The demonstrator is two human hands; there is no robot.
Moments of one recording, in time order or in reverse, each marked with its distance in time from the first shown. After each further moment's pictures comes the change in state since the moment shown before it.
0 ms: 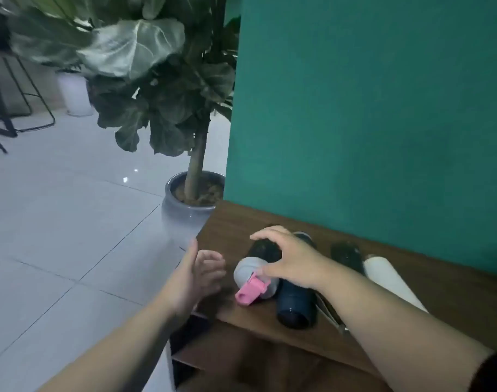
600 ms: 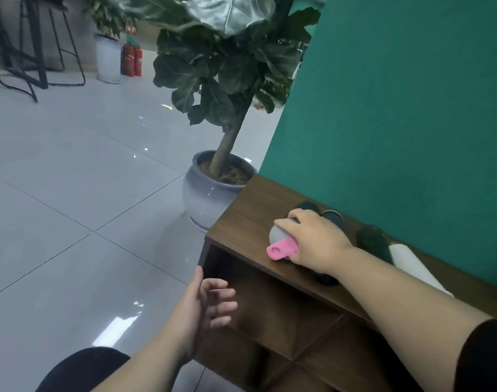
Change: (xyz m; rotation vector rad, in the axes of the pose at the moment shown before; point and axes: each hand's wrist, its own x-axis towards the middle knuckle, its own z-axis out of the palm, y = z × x) left_hand -0.080 -0.141 -0.083 -0.280 0.068 -0.123; right_hand -0.028 -0.047 0.065 -0.989 -0.020 -0.091
